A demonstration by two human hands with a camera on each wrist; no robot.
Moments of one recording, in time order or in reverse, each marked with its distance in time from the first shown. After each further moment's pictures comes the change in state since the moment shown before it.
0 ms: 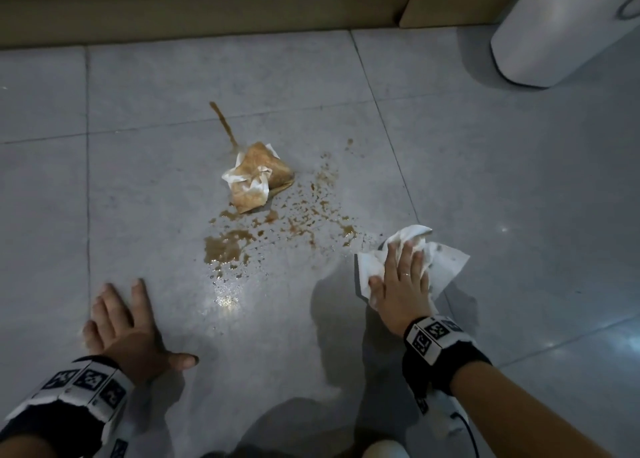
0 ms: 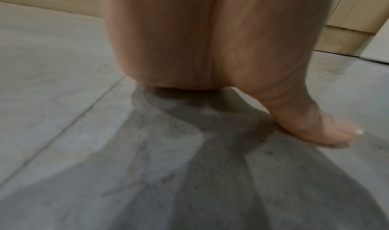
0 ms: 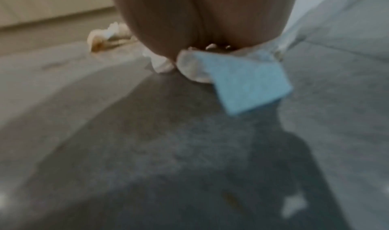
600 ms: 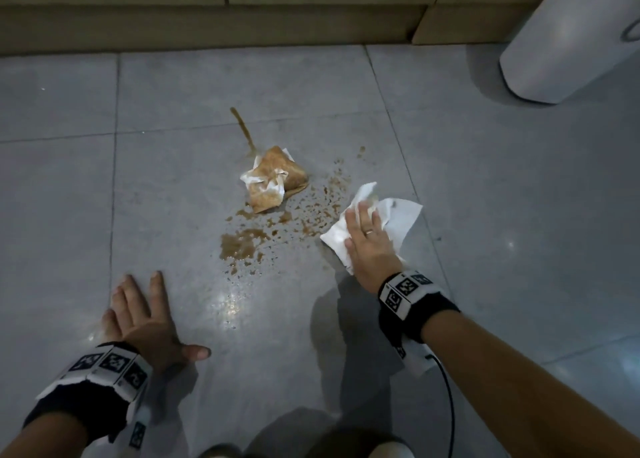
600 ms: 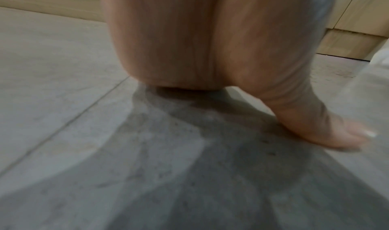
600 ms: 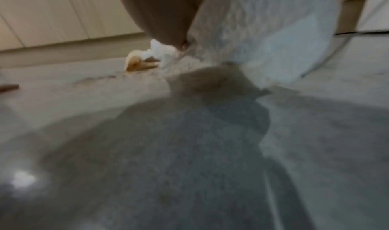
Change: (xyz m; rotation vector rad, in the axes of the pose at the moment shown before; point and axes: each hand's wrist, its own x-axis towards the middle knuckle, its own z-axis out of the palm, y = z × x) left_hand -0.019 0.021 -0.029 0.150 -0.111 -0.067; right_hand 0.037 -0.060 -0.031 0.014 0.224 -0.378
